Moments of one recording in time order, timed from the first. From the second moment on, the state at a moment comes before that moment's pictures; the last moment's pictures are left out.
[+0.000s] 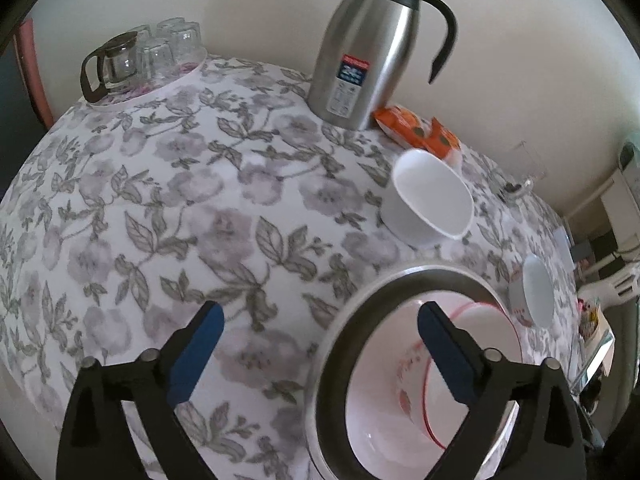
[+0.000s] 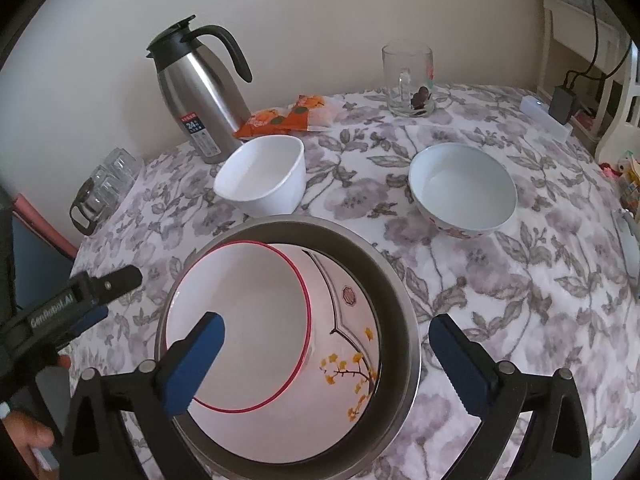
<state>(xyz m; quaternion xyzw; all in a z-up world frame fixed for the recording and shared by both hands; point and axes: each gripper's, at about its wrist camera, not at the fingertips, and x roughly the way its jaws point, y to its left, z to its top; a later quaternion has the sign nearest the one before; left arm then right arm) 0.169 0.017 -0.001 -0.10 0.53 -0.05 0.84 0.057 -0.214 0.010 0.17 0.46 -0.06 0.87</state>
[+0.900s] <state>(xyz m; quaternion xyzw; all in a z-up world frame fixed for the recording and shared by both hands) 0.257 0.018 0.006 -0.08 0.52 -0.09 0.85 0.130 -0.258 0.047 0.21 0.41 0.02 0.89</state>
